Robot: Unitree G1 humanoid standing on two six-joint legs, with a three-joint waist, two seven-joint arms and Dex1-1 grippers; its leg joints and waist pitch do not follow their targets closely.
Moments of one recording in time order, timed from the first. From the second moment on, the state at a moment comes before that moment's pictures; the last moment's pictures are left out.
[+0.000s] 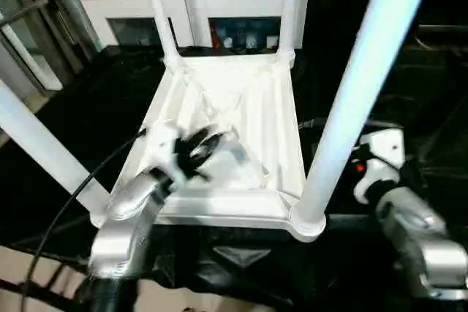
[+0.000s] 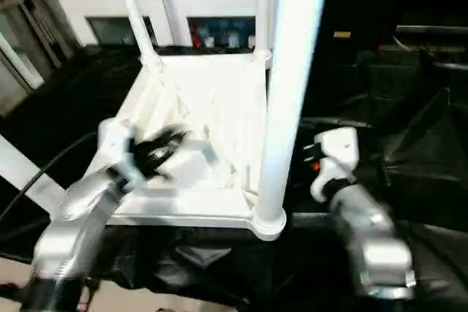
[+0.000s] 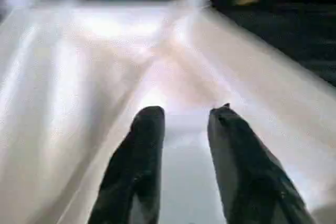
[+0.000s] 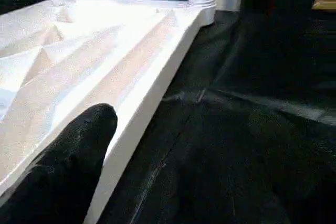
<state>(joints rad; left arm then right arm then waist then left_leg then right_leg) -0.14 0.06 0.12 -0.02 -0.10 0.32 -0.46 -0.11 -0.21 -0.10 -0.17 0.14 0.45 0.26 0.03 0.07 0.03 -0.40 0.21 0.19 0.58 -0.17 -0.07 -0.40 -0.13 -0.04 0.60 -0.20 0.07</state>
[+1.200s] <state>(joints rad) 0.20 0.07 0.02 -0.30 0.00 0.21 -0.27 0.04 -0.31 -0.19 -0.17 0.16 0.44 0.30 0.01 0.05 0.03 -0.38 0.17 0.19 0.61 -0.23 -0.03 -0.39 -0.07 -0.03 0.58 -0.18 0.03</state>
